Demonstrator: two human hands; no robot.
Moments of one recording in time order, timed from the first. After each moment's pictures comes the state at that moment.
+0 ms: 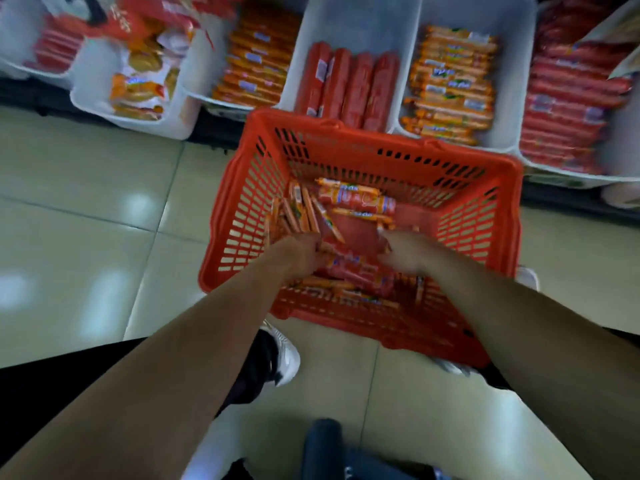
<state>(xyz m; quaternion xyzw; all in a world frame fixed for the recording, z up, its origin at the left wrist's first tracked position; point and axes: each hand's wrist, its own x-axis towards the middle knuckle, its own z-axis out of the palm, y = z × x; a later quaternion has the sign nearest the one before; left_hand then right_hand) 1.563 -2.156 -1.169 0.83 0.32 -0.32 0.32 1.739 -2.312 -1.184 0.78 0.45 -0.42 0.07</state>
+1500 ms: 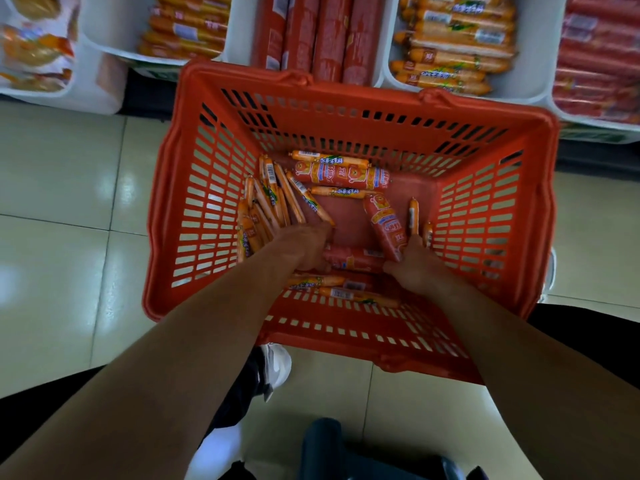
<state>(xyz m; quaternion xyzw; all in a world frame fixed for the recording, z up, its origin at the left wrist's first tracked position) 1.608 -2.164 -1.257 0.86 0.18 -0.43 0.21 1.722 -2.362 -1.251 0.85 0.10 -0.50 -0.10</state>
